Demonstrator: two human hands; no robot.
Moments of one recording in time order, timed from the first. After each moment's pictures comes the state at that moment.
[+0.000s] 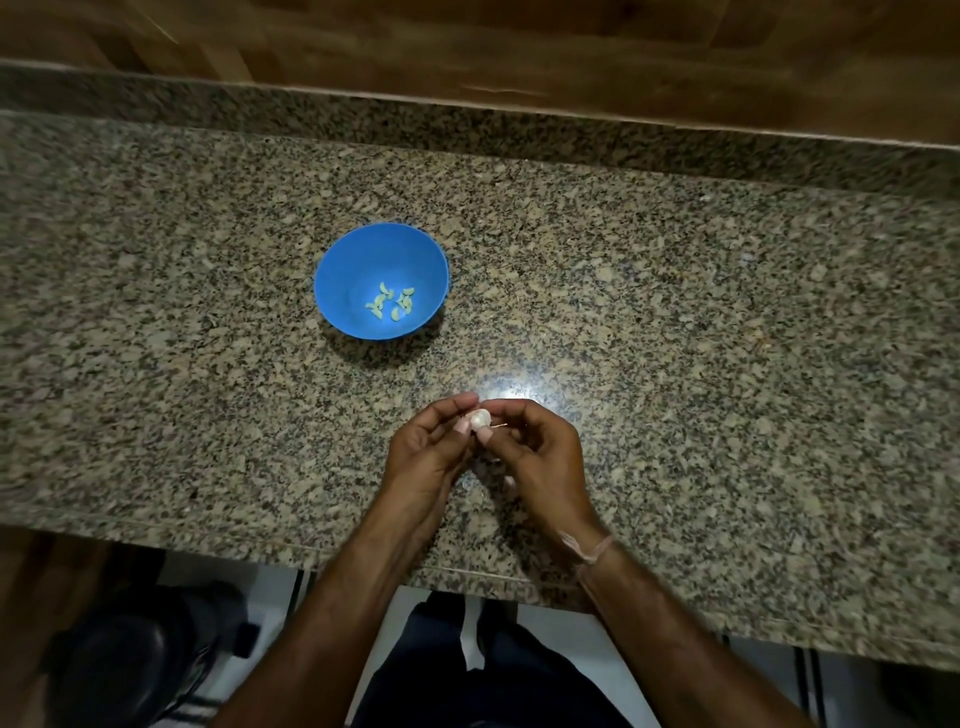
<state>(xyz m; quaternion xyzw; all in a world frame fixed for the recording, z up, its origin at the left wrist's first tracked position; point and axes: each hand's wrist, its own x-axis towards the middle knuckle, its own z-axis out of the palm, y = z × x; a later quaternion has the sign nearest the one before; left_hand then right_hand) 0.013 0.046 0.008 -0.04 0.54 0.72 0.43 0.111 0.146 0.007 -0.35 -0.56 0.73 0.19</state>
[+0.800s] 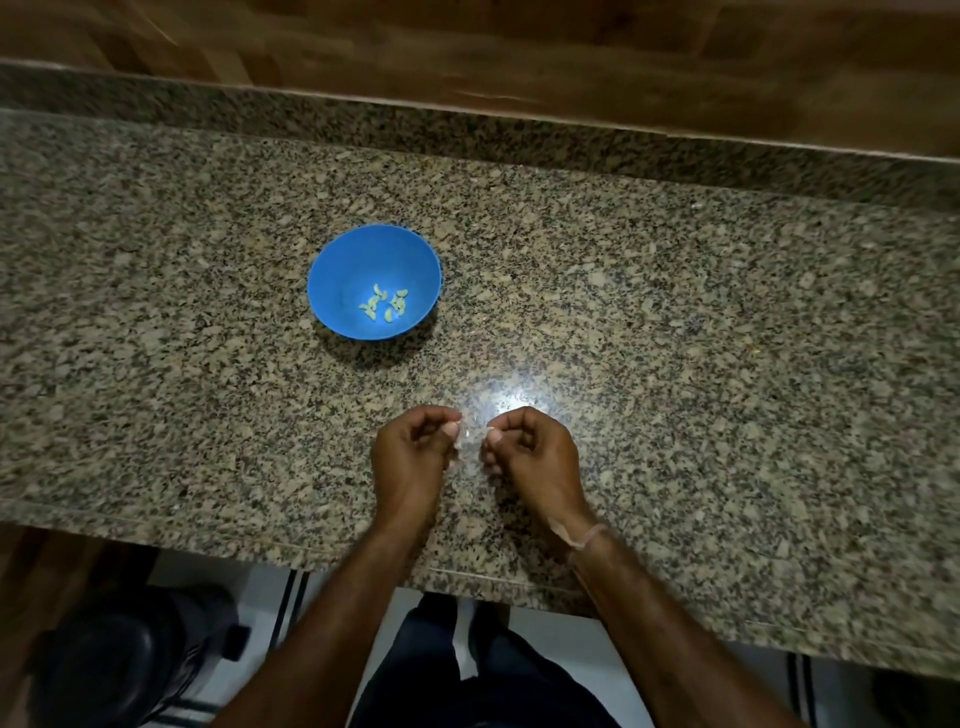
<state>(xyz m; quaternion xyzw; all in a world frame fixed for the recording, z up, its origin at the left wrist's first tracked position) 0.019 0.050 0.001 0.05 0.79 0.56 0.25 0.117 0.159 -0.008 -0.42 -0.59 0.68 0.11</state>
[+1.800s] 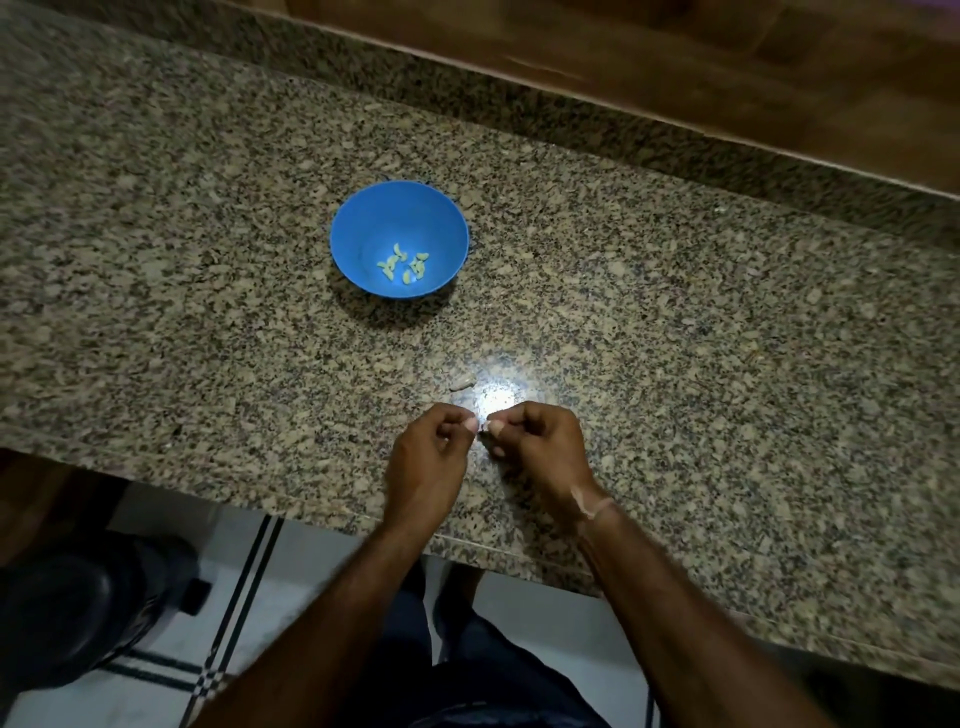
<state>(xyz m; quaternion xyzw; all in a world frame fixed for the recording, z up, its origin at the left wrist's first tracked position) 0.046 0.027 -0.025 0.12 0.85 0.46 0.24 0.122 0.160 -0.016 -0.40 -0.62 0.67 0.04</state>
